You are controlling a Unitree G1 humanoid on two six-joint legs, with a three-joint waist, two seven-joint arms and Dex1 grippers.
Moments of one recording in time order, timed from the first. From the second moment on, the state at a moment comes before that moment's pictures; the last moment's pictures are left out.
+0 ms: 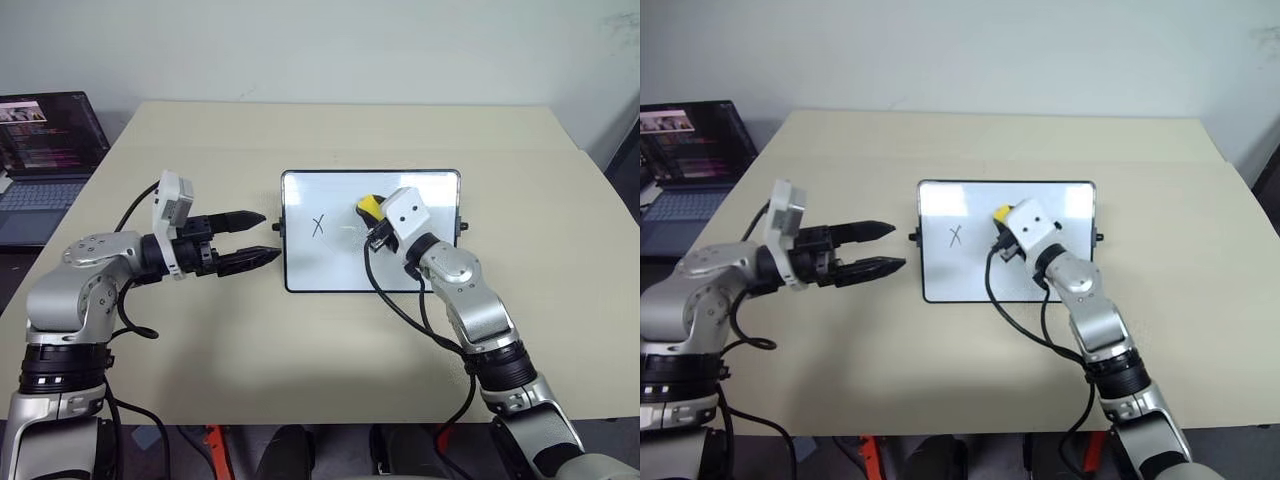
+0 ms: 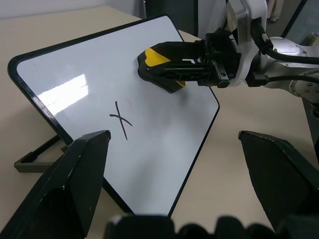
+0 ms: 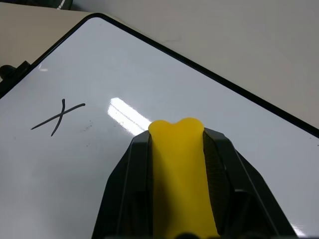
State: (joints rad) left arm -0.46 0.79 0.16 -0.01 -0.64 0.61 -1.17; right arm -0.53 -0.22 0.23 -0.07 -0.10 0.34 0.36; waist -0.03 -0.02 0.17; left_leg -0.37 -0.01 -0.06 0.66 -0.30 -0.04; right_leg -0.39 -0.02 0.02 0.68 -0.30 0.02
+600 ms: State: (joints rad) left arm -0.47 0.79 0.16 0.00 -0.64 0.60 -1.17; right arm -0.33 -0.36 0.18 -0.30 -0.08 0.49 0.42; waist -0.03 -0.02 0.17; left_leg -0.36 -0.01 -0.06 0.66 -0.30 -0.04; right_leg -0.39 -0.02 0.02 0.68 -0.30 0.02
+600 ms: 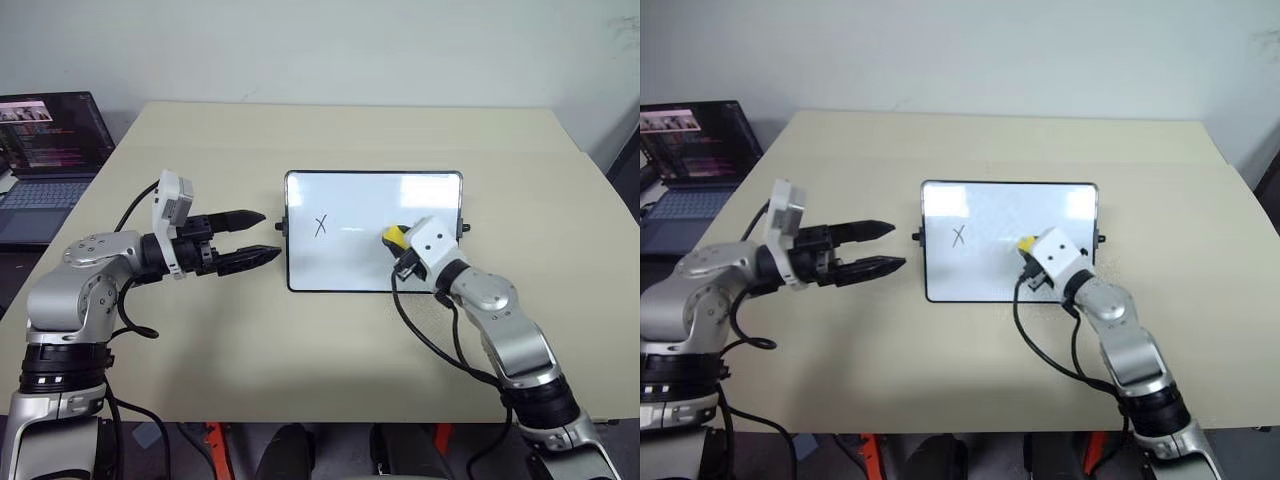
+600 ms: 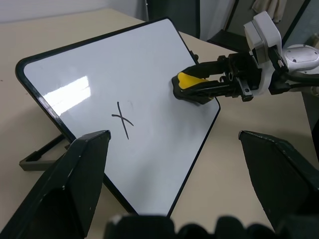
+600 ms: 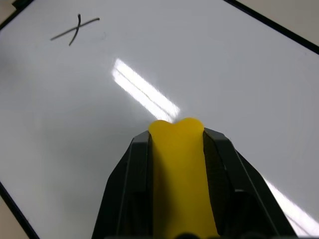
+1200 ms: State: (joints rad) left arm -0.42 0.80 0.17 -0.01 -0.64 0.60 -1.18; right arm -0.42 -0.26 0.08 -0.25 0.02 0.49 0.37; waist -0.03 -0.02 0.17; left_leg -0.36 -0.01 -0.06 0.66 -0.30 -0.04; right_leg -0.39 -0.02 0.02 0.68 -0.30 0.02
